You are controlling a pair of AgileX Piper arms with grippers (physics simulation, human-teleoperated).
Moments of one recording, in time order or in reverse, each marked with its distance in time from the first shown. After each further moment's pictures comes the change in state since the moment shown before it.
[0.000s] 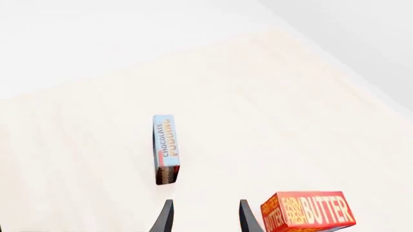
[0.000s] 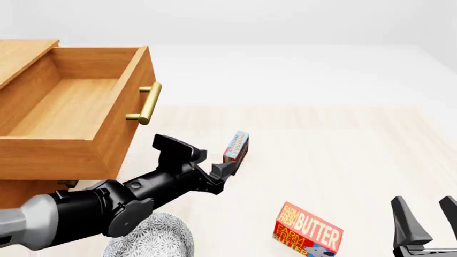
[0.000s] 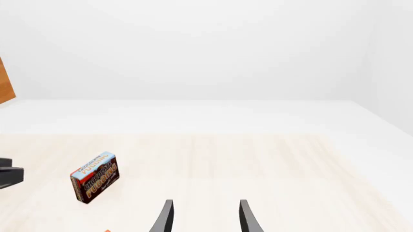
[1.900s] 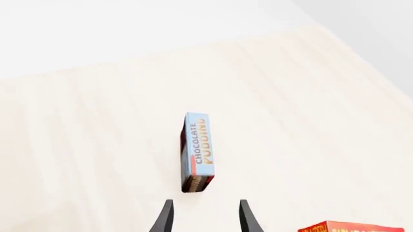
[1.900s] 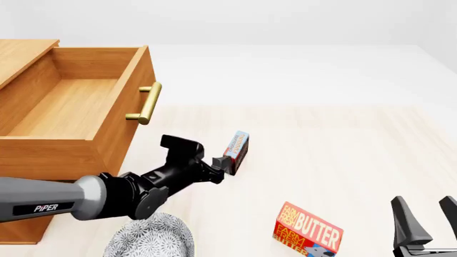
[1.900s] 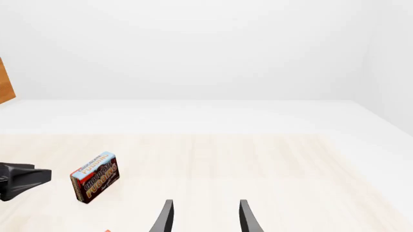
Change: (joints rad) left arm 0.095 0.235 -0.076 -0.111 -0.031; right arm 0.000 0.000 0.000 0.000 0.000
